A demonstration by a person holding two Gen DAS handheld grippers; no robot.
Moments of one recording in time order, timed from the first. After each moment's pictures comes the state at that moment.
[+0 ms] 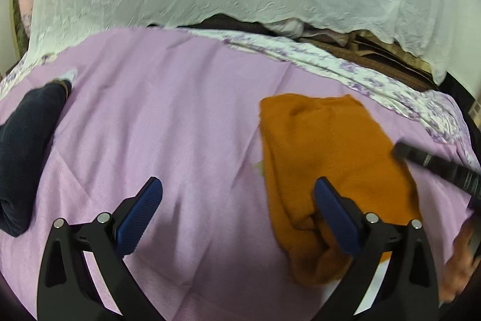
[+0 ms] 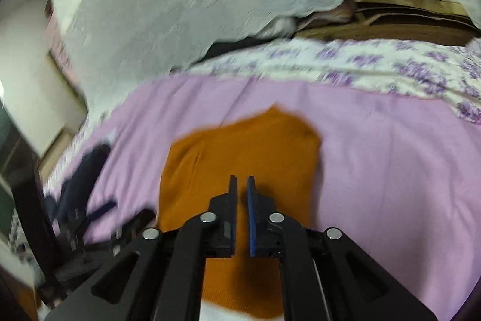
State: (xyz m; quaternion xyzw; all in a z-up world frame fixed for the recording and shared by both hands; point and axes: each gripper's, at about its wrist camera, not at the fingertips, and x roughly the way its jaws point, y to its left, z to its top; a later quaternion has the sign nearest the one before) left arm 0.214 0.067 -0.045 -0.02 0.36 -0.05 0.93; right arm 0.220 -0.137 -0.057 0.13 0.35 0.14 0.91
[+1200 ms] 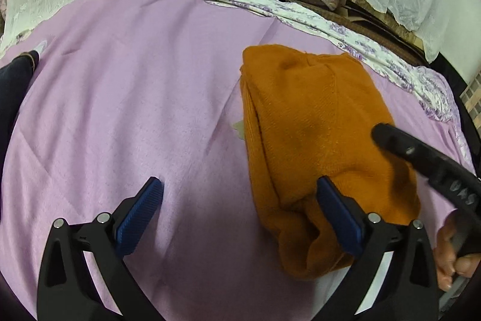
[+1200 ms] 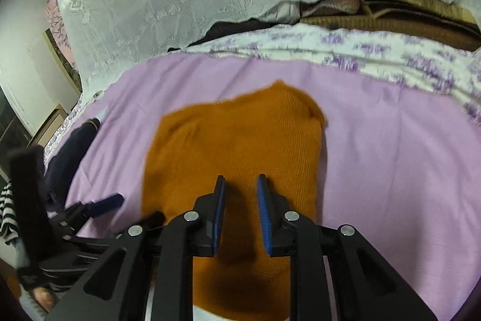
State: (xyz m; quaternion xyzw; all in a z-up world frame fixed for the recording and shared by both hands) left arm 0.230 0.057 -0.072 -0.02 0.44 -0.09 0.89; right arm 0.222 -0.134 -0.070 0.11 0.36 0.14 0.91
